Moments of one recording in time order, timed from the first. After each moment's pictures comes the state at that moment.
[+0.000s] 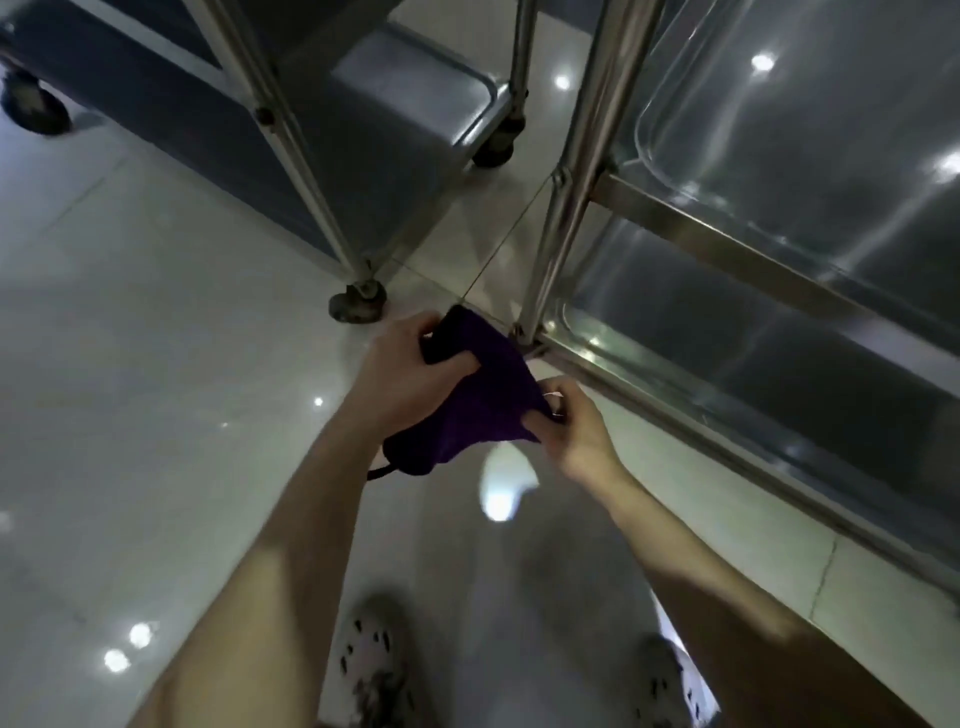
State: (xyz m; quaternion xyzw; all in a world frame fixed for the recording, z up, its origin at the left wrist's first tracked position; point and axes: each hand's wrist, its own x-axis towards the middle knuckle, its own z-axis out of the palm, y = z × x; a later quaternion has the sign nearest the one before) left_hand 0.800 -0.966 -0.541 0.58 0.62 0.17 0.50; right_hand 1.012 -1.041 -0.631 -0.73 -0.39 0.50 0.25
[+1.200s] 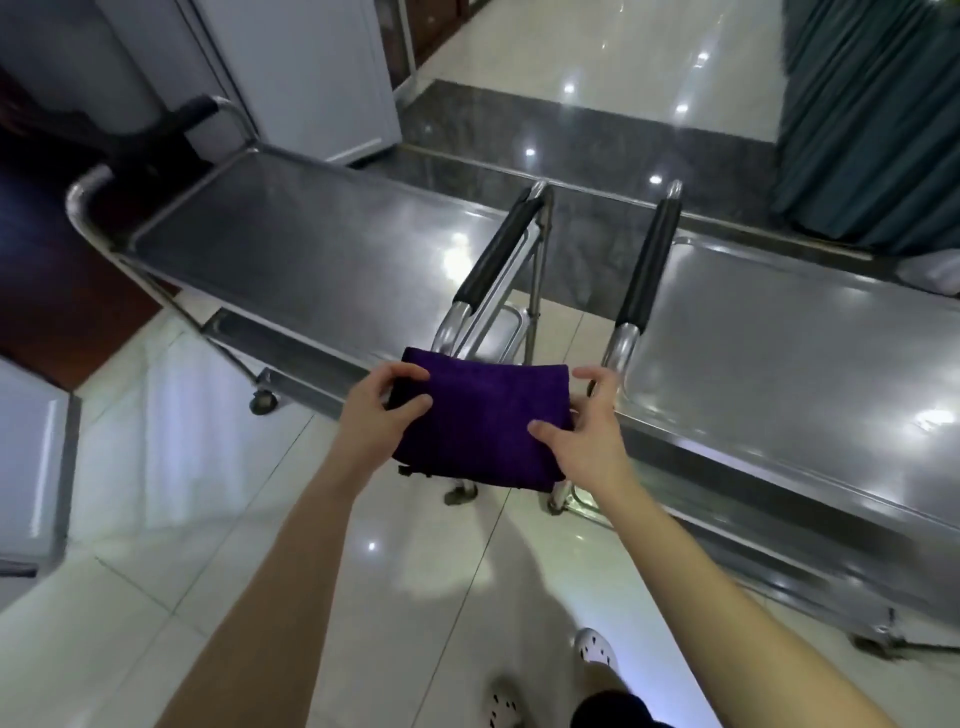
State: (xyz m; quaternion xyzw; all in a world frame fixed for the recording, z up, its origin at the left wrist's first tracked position) left_hand 0.645 -0.857 0.029 0.57 0.55 0.33 0.51; right_hand 0.899 -0.941 0.002 -0.66 -0.34 0.45 0.48
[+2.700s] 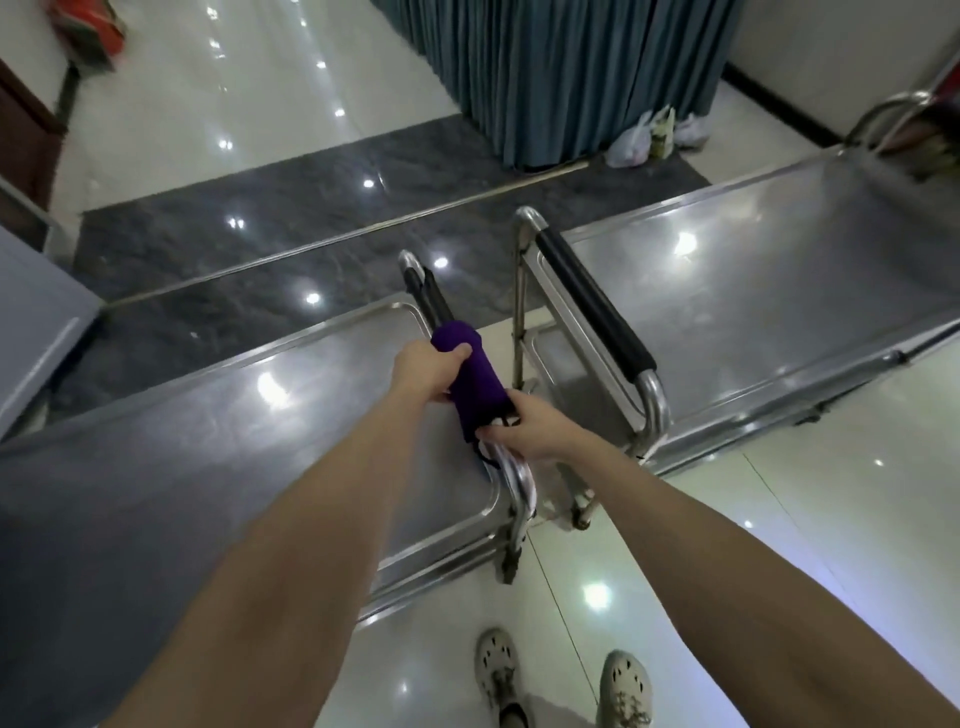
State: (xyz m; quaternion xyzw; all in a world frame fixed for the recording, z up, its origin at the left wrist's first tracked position) left_hand 0.854 -0.500 -0.003 0.73 0.44 -0.03 0.52; right_hand 0.891 -0.697 -0.029 -0.82 -0.27 0.39 0.33
